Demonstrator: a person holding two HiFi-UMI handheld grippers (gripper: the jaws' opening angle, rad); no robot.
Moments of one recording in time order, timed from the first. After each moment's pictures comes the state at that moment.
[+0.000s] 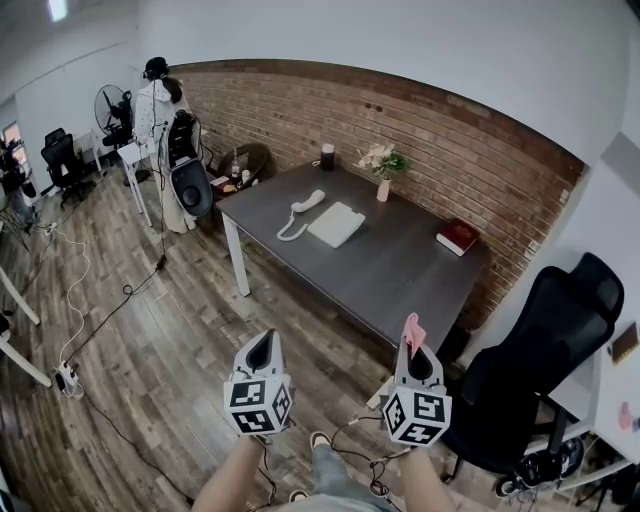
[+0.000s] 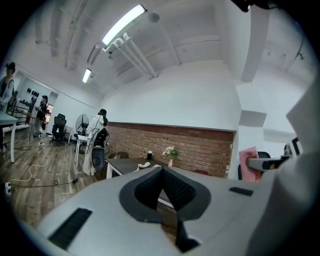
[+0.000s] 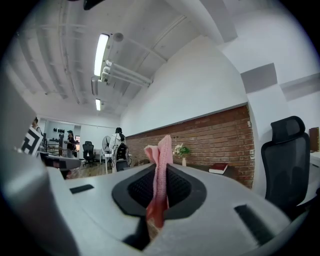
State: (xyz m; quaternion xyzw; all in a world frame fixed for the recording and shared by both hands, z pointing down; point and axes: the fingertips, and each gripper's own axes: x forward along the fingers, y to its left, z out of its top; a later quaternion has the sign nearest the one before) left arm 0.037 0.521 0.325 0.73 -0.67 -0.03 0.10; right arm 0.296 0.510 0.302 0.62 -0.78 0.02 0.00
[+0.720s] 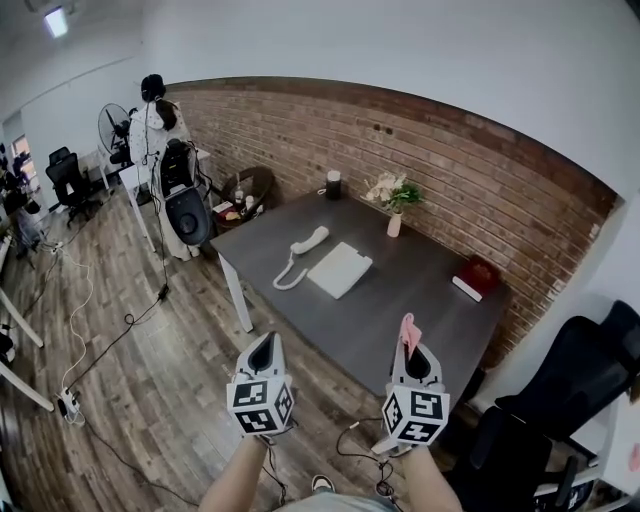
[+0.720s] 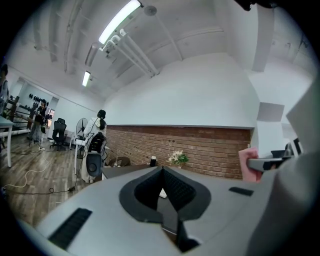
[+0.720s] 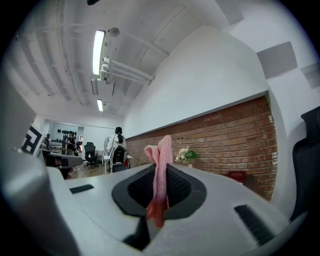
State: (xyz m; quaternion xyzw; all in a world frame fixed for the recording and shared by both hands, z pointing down) left arm 0.029 0.316 0.306 0.71 -0.69 -0.03 0.08; right arm 0.282 0.293 0.290 0.59 -0.80 0.01 0.00
